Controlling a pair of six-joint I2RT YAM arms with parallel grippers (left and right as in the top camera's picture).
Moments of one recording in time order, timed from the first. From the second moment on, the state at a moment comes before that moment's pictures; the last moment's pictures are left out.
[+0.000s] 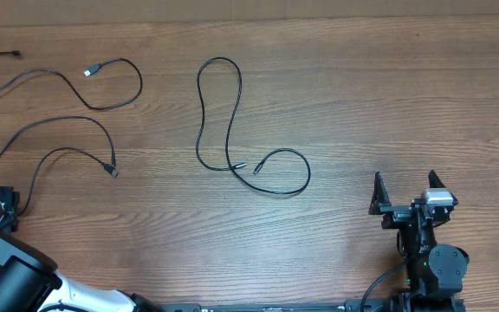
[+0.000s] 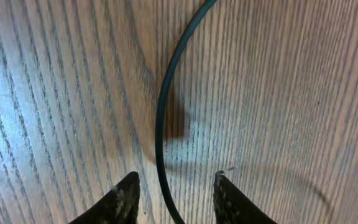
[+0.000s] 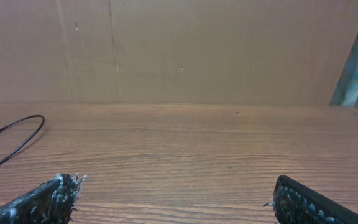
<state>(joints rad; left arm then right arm) 0.98 1.89 1.23 -0.64 0.12 -0.63 -0.03 0.01 0.02 -0.04 -0.04 -0.01</state>
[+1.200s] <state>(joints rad) 0.96 1.97 1.40 -0.60 0.19 -0.54 -0.03 0.01 0.02 -0.04 -0.04 -0.01</state>
